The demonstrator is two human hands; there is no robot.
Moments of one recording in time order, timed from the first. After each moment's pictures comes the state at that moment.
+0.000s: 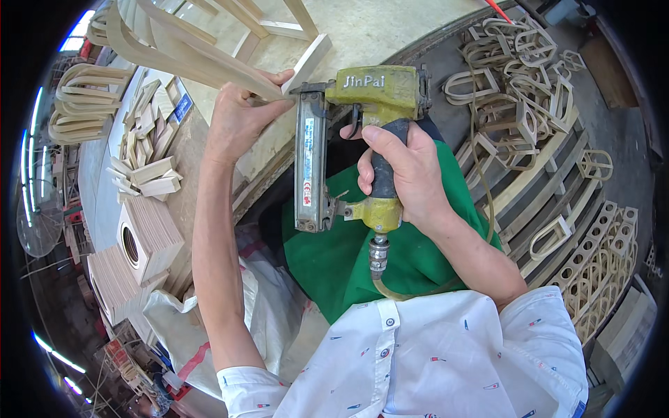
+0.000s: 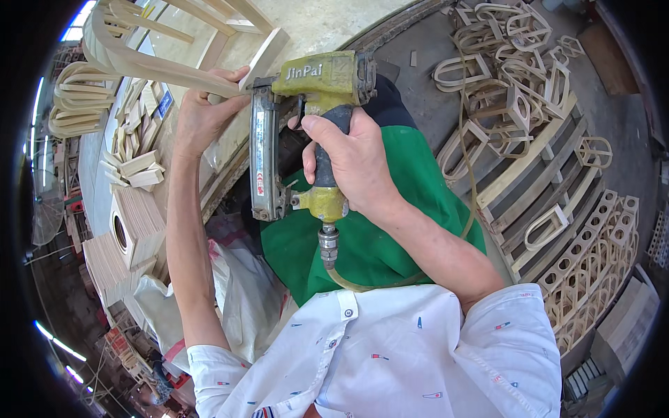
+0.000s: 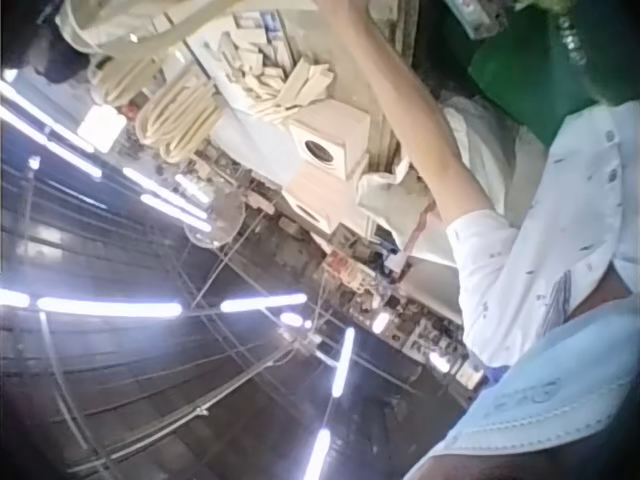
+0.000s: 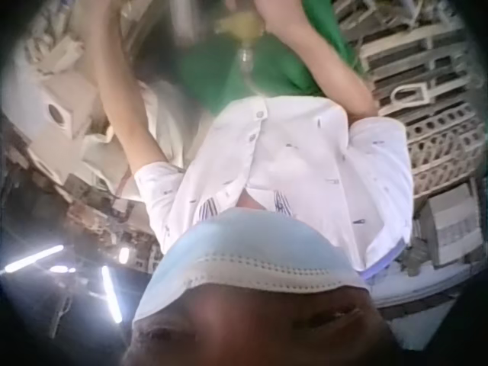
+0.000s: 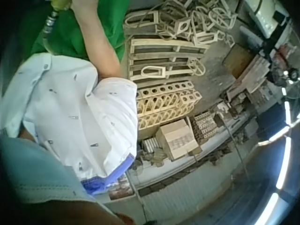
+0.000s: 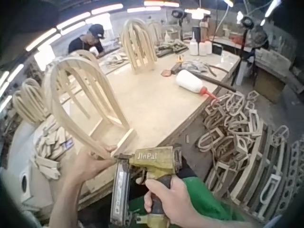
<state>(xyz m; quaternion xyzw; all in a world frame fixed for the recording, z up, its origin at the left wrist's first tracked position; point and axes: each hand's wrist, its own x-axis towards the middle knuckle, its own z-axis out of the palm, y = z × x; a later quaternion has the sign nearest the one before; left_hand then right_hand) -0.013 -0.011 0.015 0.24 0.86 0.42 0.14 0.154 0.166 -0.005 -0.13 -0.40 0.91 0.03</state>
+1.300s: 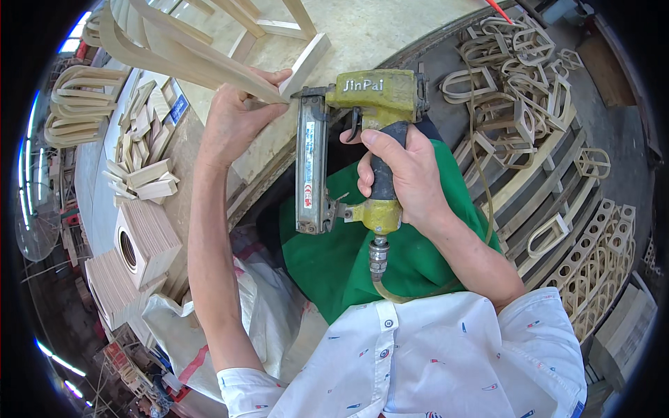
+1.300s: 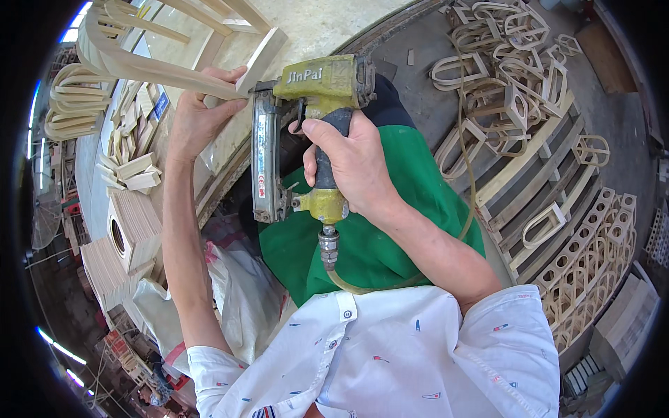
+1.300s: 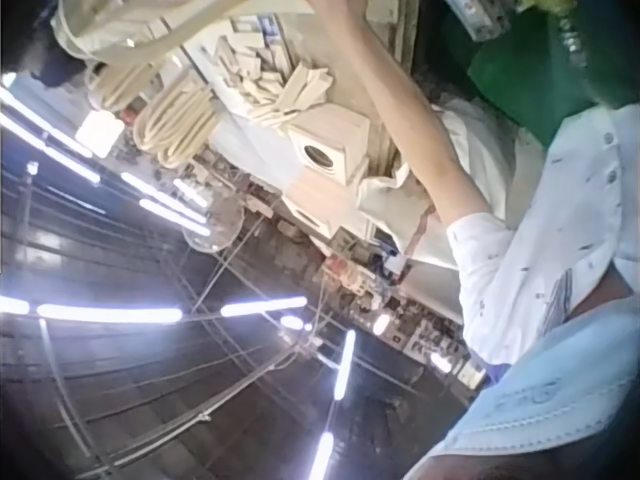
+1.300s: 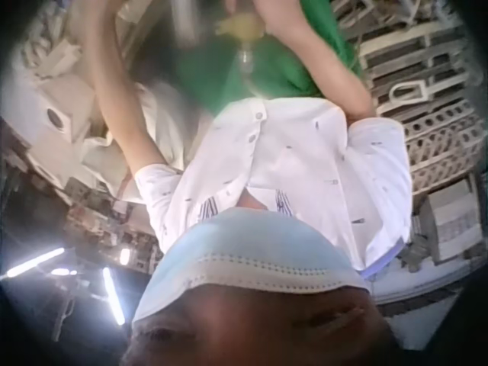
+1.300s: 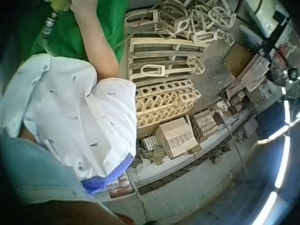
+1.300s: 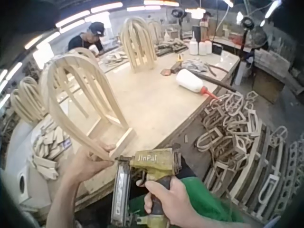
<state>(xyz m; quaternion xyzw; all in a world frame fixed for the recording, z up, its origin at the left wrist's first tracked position) -0.014 -0.013 0.018 0.29 0.85 0.41 0.14 0.153 0.165 -0.010 -0.15 -0.40 0.90 0.03</state>
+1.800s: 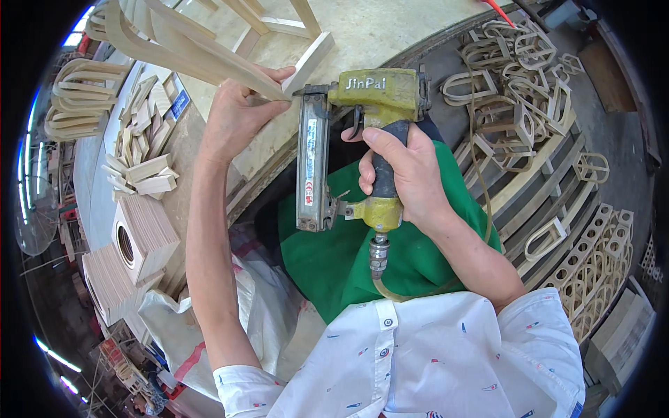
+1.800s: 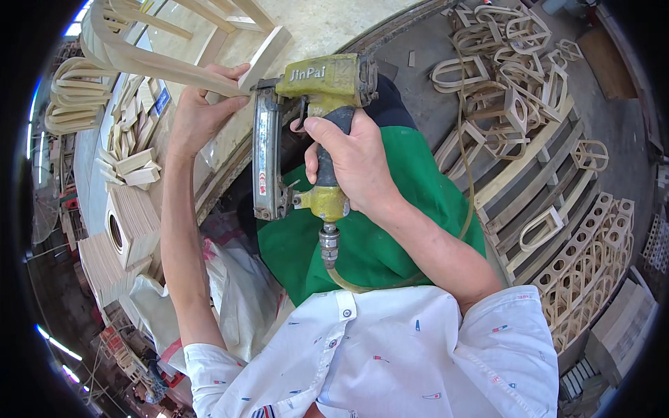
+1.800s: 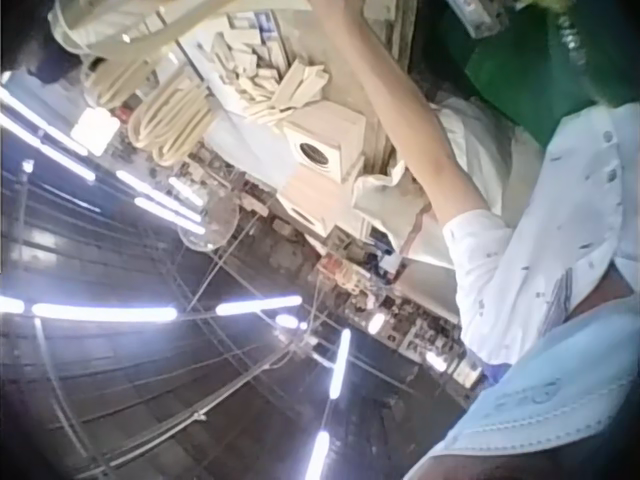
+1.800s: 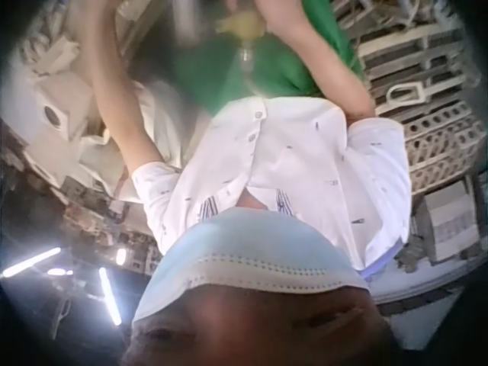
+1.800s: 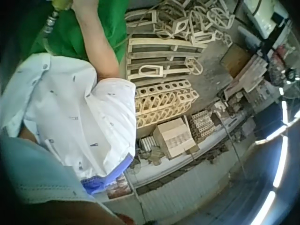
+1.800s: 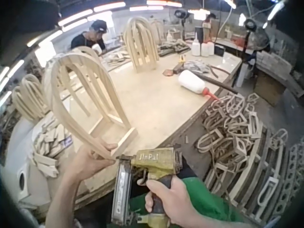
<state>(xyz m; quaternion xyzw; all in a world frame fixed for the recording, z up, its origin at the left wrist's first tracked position) -0.014 -0.013 0.020 0.28 0.86 0.41 0.14 0.152 0.166 -0.009 -0.14 -0.41 0.90 0.02</state>
